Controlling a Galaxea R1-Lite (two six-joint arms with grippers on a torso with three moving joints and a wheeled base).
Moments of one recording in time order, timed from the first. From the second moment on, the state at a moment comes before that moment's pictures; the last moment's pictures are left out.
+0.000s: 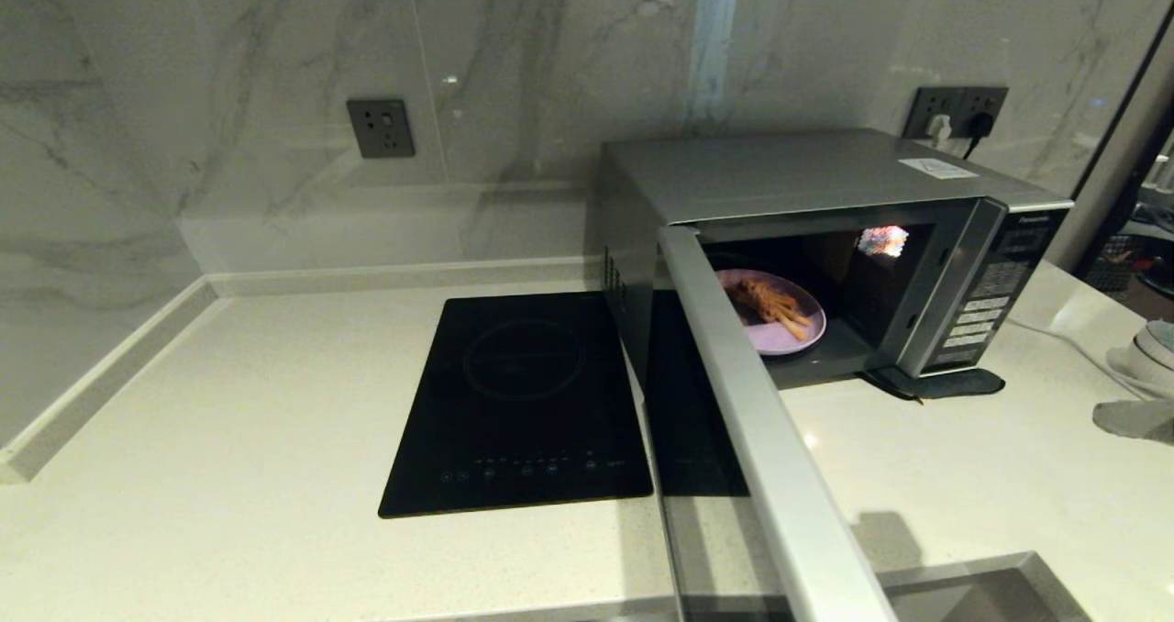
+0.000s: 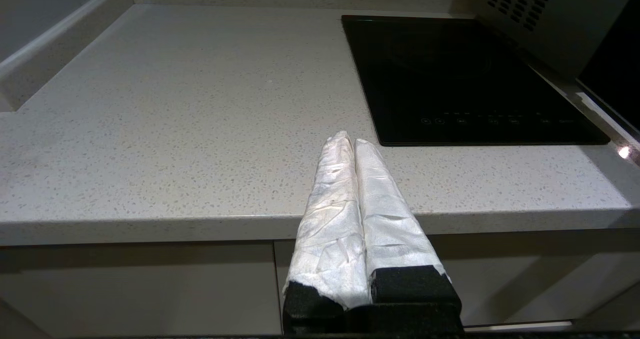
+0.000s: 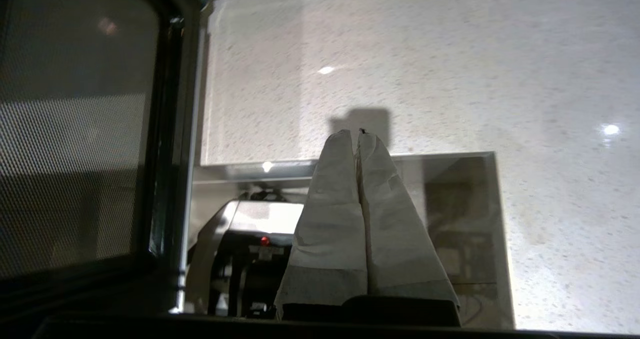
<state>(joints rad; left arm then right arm) 0.00 0.00 0.00 -0.01 0.02 -0.07 0.46 1.13 -1.10 0.63 -0.29 0.37</state>
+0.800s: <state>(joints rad) 0.00 0.00 0.00 -0.01 0.02 -0.07 0.82 1.19 -1.08 0.60 -0.28 0.47</state>
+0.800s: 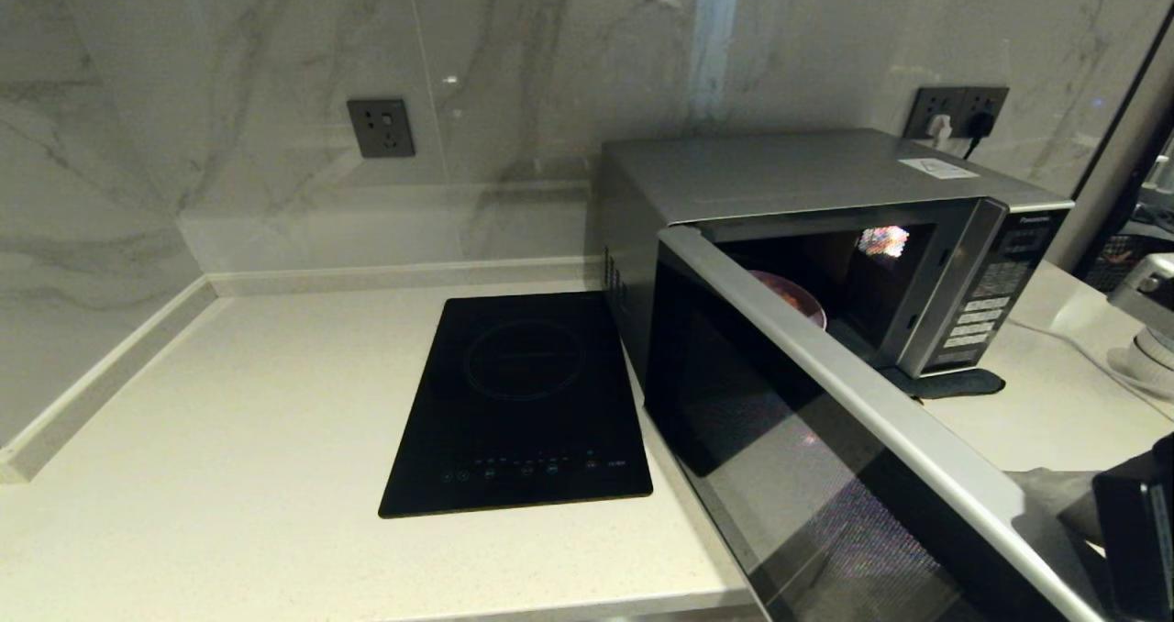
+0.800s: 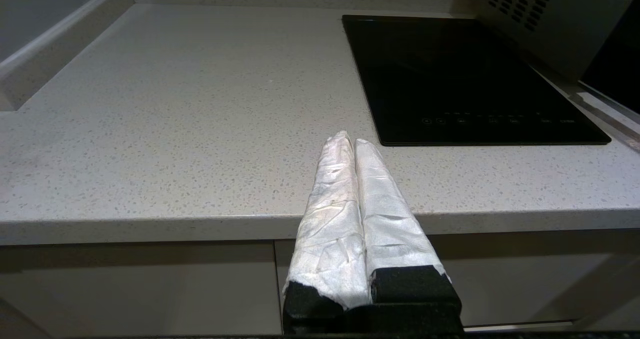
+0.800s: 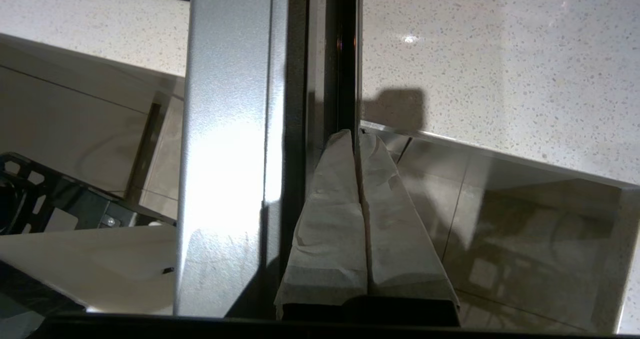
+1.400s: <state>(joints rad) 0.00 0.00 0.00 -0.01 0.02 -0.07 0.91 1.15 -1.08 0.60 -0.26 0.46</state>
